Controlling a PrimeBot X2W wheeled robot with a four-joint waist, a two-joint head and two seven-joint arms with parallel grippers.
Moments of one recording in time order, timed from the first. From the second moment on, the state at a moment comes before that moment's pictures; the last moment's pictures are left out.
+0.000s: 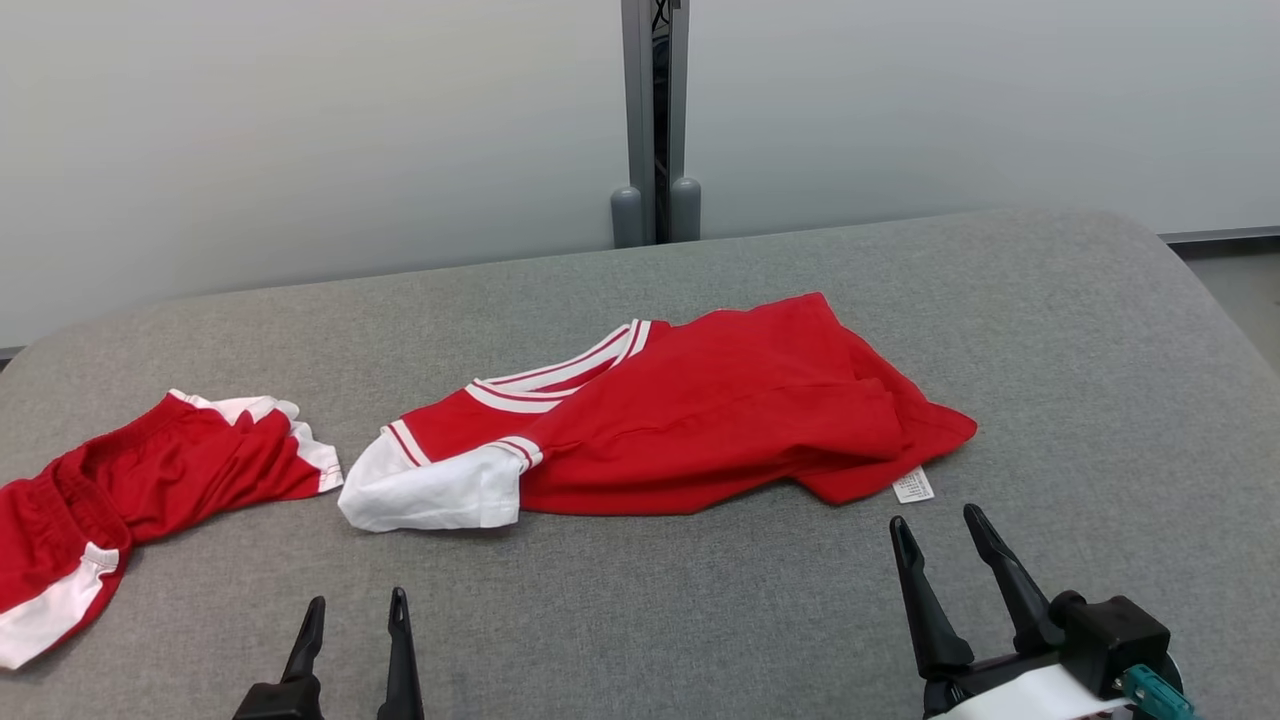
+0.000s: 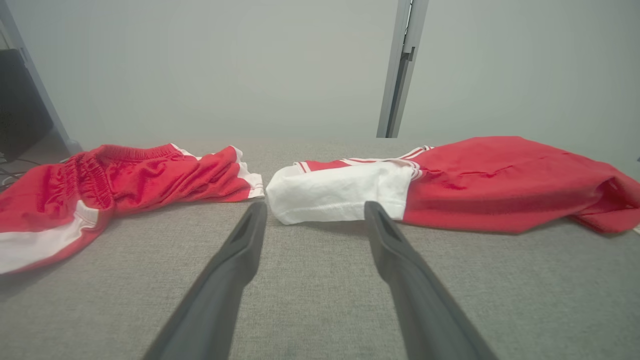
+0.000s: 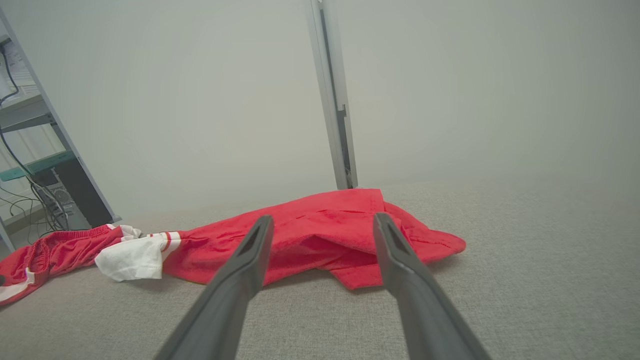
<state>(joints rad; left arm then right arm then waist) 0.12 0.05 -0.12 0.22 -0.21 0.15 -0.26 0.01 -0.05 0.22 0.16 0.27 0.13 -0.26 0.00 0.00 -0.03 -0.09</state>
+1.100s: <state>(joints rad) -0.13 0.05 -0.11 0.60 -0.26 0.11 -0.26 -0.01 -0.05 0.24 0.17 0.29 0.13 -0.26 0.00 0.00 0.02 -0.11</state>
